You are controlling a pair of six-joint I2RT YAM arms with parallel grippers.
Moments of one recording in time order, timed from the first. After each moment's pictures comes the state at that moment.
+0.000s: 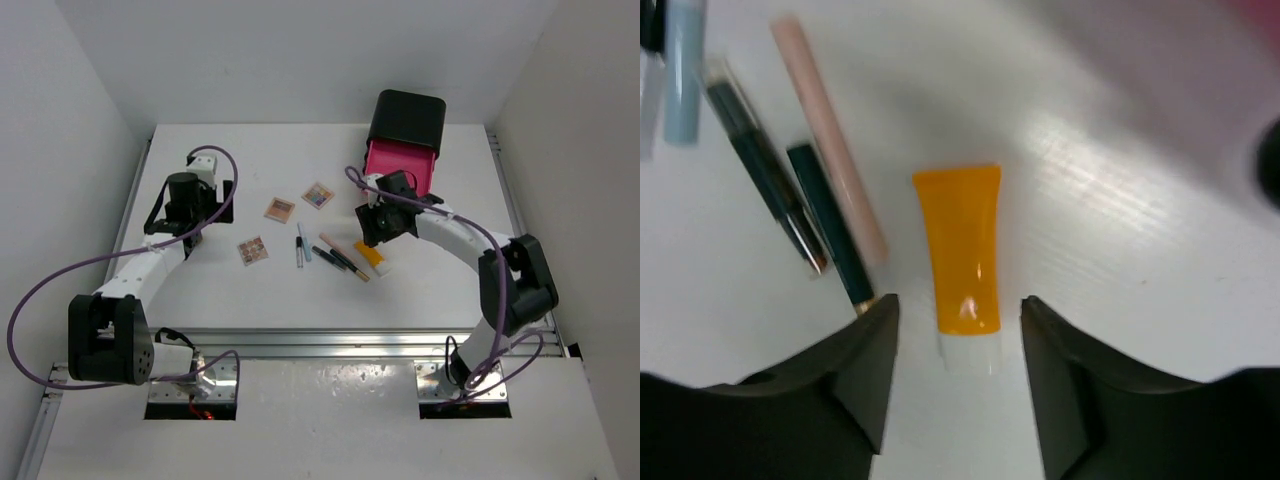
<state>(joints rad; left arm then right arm) -0.06 1.31 0.85 -0.03 -0.07 0.05 0.43 1.63 1.08 -0.39 -0.04 0.00</state>
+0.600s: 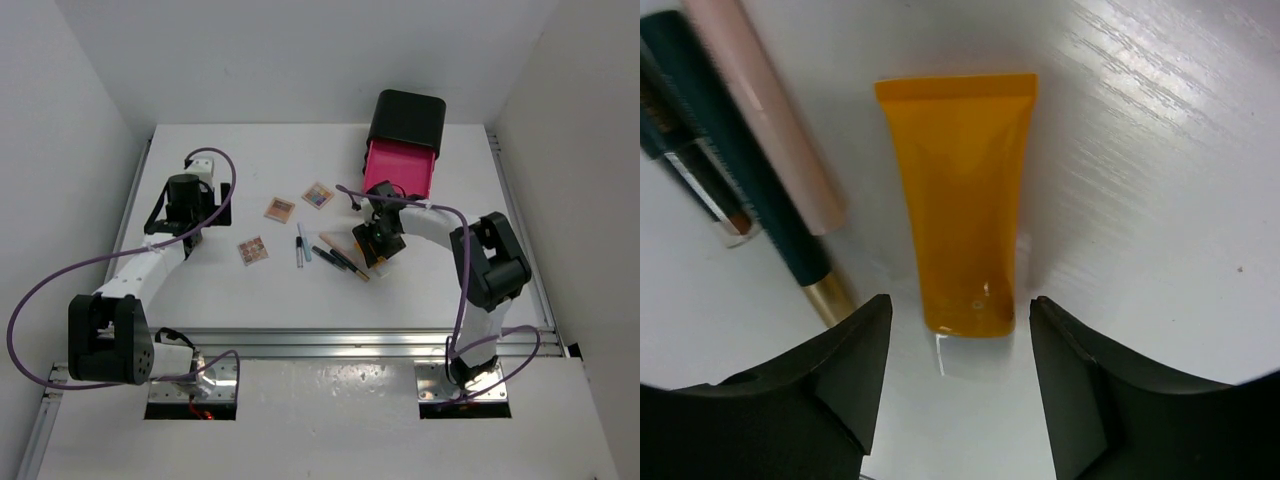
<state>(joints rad) -0.06 1.31 0.85 -0.08 -0.15 0.02 0.43 1.86 1.14 -0.56 -0.10 -0.06</state>
